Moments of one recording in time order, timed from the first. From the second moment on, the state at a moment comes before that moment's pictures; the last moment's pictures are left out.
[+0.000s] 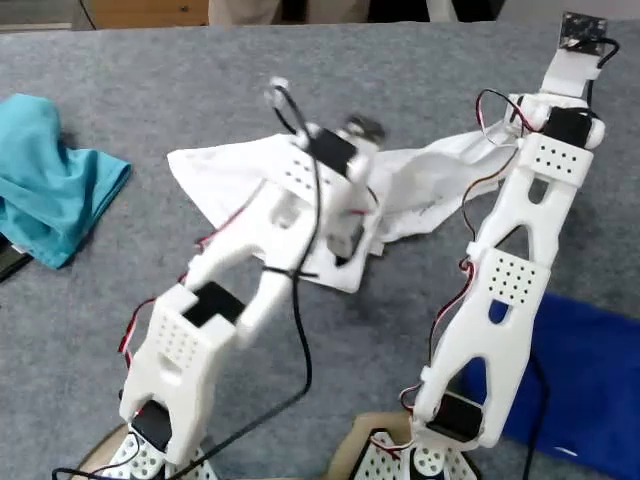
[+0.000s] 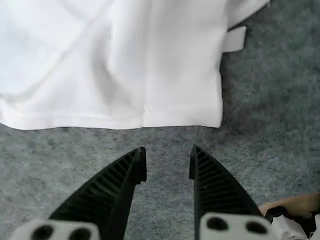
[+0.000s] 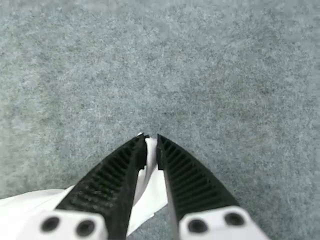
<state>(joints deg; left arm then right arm) 33.8 31.3 -33.7 98.7 1.7 19.9 71.9 -93.0 77.6 0.6</state>
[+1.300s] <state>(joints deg) 40.3 30.0 -7.7 65.5 11.8 19.8 73.6 -93.0 77.2 0.6</state>
